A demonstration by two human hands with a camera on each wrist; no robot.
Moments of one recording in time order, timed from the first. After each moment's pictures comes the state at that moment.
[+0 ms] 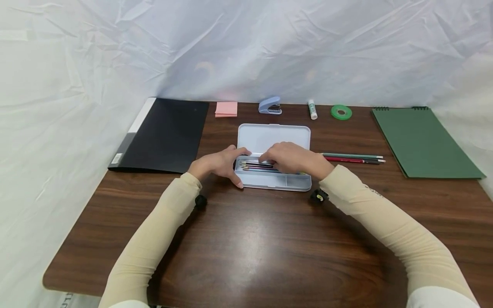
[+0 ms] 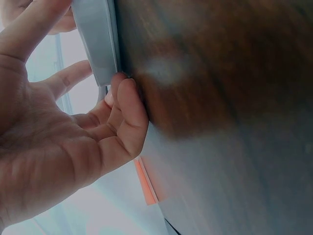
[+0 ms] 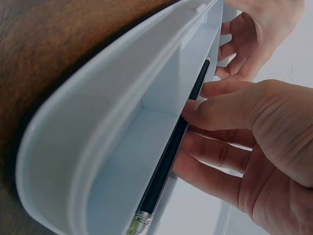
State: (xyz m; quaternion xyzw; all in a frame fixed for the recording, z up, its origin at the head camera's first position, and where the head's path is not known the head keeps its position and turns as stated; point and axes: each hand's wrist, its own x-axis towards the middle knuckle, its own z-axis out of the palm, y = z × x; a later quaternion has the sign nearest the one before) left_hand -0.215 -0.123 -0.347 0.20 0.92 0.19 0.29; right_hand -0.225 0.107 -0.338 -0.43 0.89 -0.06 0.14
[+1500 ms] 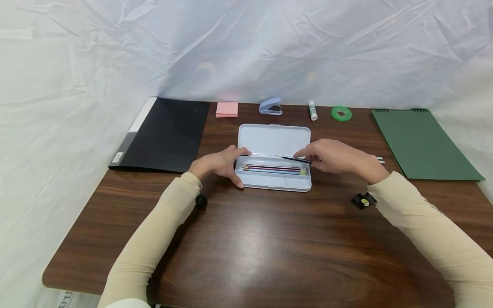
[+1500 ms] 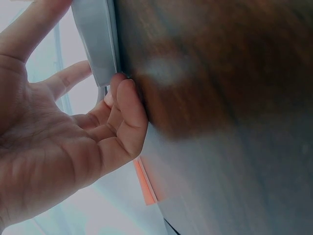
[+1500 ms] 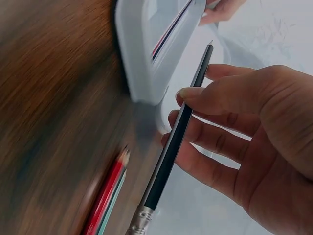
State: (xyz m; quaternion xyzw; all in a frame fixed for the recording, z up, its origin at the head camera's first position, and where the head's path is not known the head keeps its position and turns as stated) left_hand -0.215 -0.125 -0.350 0.19 0.91 0.21 0.29; right_hand -0.214 0.200 -0.315 -0.40 0.91 -0.07 0.11
